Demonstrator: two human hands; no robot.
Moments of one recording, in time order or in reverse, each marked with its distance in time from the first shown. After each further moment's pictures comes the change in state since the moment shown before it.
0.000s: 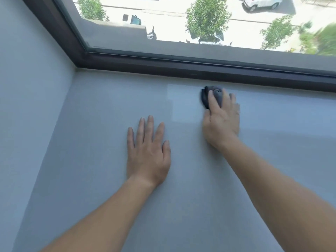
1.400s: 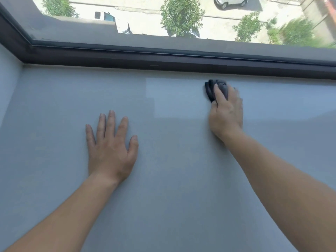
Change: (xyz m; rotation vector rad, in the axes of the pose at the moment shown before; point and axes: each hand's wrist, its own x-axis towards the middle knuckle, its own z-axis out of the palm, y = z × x) left_hand 0.000 0.013 0.001 0.038 0.018 0.009; right_hand -0.012 0.111 -0.035 0.057 0.113 0.224
